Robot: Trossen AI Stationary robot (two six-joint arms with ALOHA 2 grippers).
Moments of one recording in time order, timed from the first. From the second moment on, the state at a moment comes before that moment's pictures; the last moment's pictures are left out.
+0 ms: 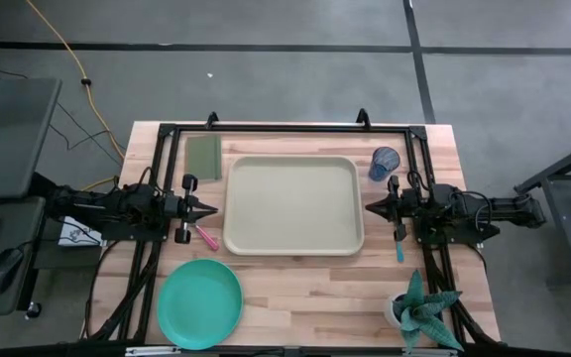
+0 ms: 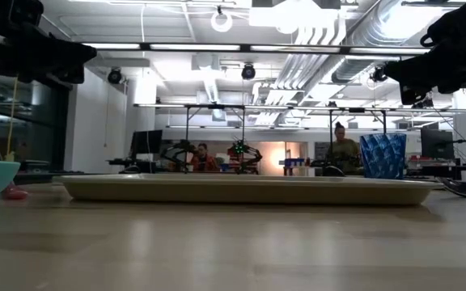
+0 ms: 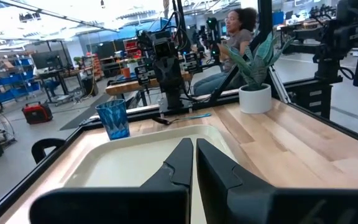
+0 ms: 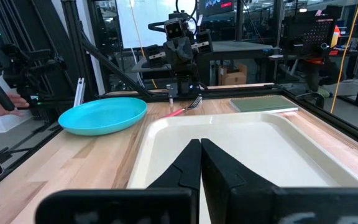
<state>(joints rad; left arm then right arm) 0.01 0.01 0.01 0.02 -0.04 0.19 0.01 0.03 0.01 0.02 0.00 0.04</state>
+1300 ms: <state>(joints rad) 0.01 0.01 0.01 0.02 -0.04 0.19 0.01 0.03 0.01 0.31 0.11 0.27</state>
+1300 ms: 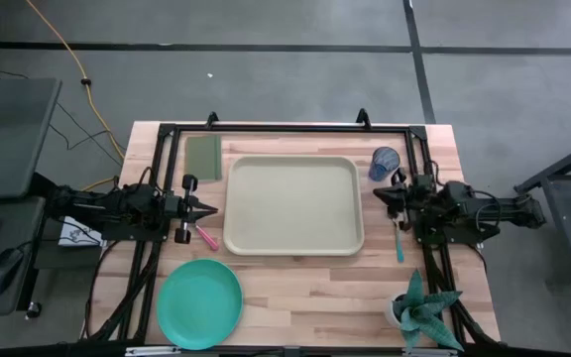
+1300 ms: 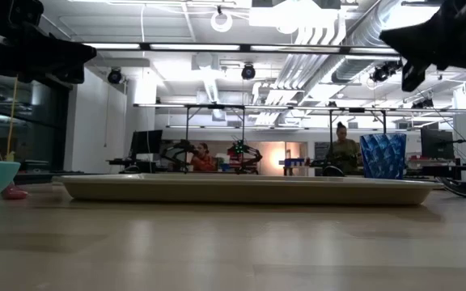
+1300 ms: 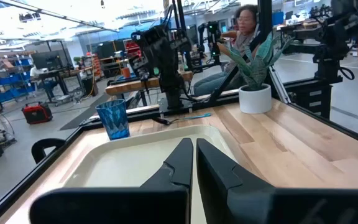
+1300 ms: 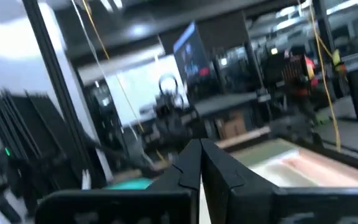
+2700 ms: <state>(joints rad) 0.01 0.01 0.01 0.02 -0.04 0.19 -0.05 0.98 0.87 -0.77 0.69 0.64</state>
